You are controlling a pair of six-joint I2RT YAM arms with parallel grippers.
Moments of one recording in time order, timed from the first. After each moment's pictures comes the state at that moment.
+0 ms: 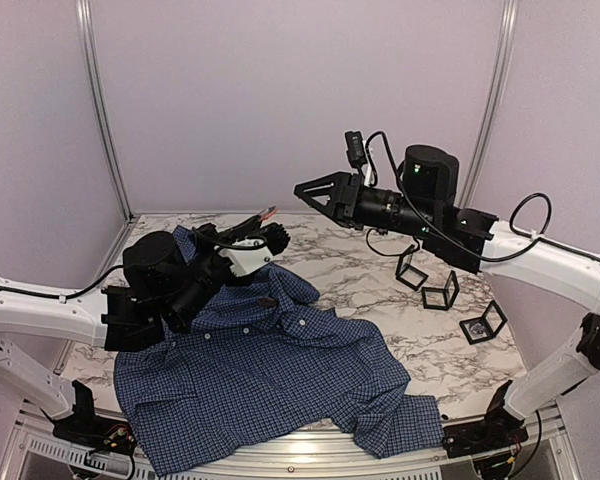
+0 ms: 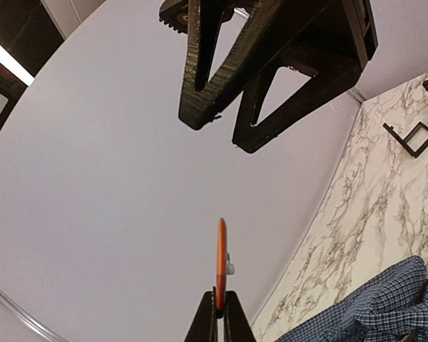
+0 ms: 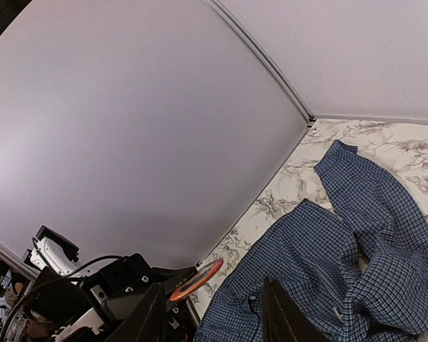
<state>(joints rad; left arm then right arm) -1.16 1.32 0.85 0.60 -0.60 1.00 0.83 1.40 1.23 0.14 -0.33 0.73</state>
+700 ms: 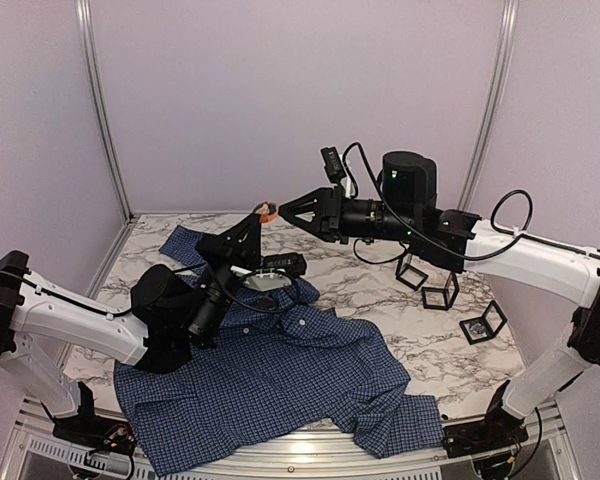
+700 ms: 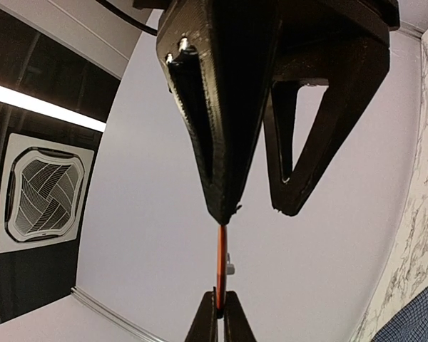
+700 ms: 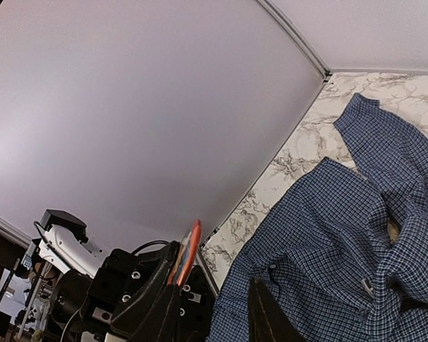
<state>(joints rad) -1.20 1.53 0.75 1.28 -0.72 1.72 0.86 1.49 1.28 0.09 -0.43 0.79</state>
